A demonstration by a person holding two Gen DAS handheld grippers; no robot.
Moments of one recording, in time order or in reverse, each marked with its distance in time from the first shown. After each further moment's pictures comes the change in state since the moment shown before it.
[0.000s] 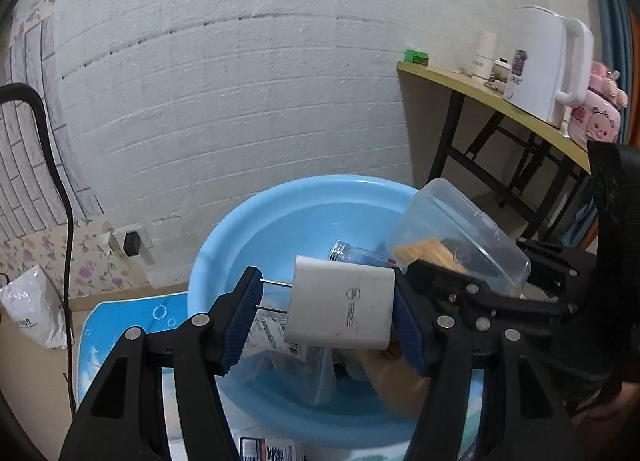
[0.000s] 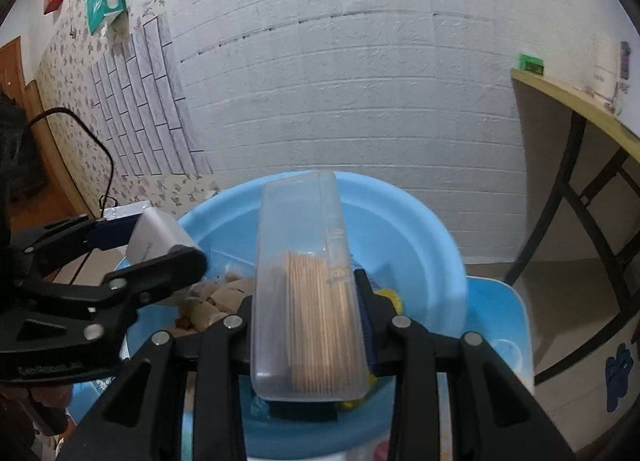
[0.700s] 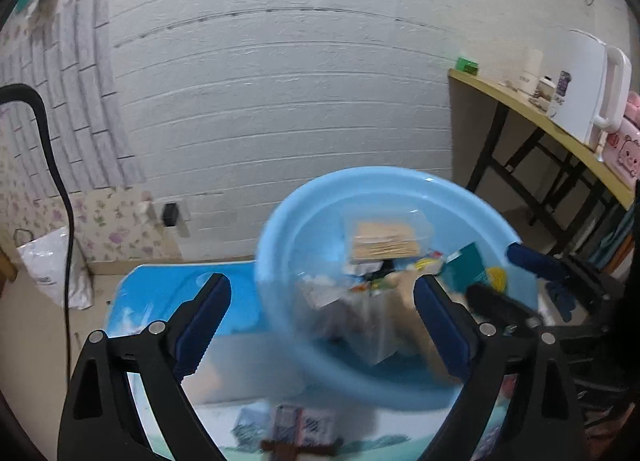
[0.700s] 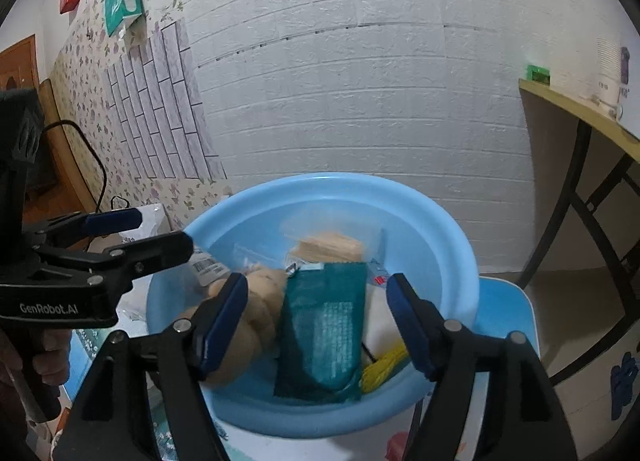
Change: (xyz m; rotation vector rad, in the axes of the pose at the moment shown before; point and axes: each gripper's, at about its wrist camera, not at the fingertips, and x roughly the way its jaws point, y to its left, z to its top) left arm -0.027 0.029 -0.018 -0.115 0.009 0.150; right arm -0.024 0.012 -0.013 -0.017 -0.049 0.027
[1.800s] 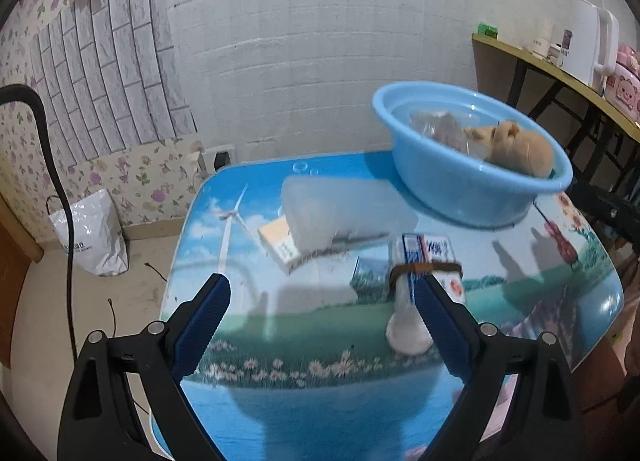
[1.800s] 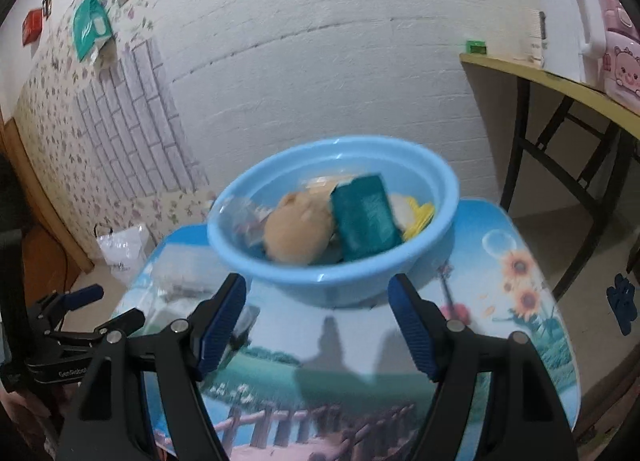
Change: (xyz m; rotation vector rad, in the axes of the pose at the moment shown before) left arm -0.049 0.085 -0.114 0.016 0.082 0.060; right arm -0.054 0.073 -0.064 0.170 0.016 -0.118
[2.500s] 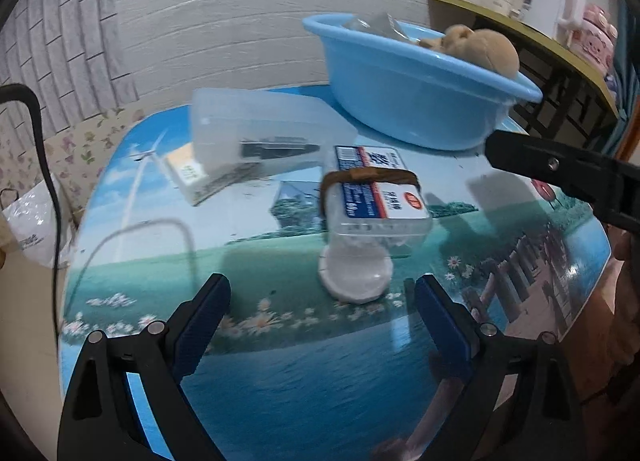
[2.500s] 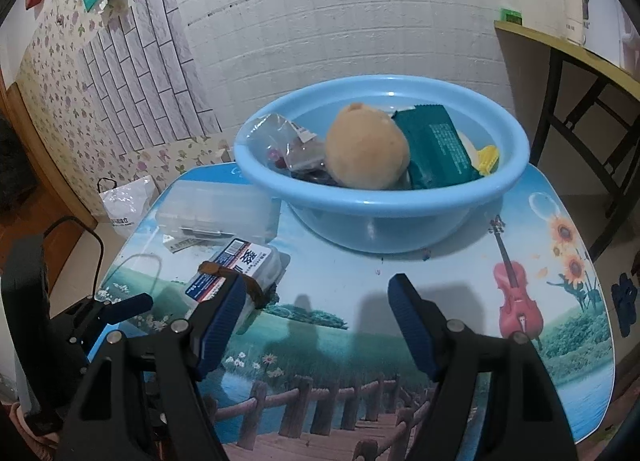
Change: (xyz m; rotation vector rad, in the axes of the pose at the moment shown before) left arm 0.040 -0.035 -0.042 0.068 0.098 -0.176; right arm 0.041 0.029 -0.021 -0.054 0.128 0.004
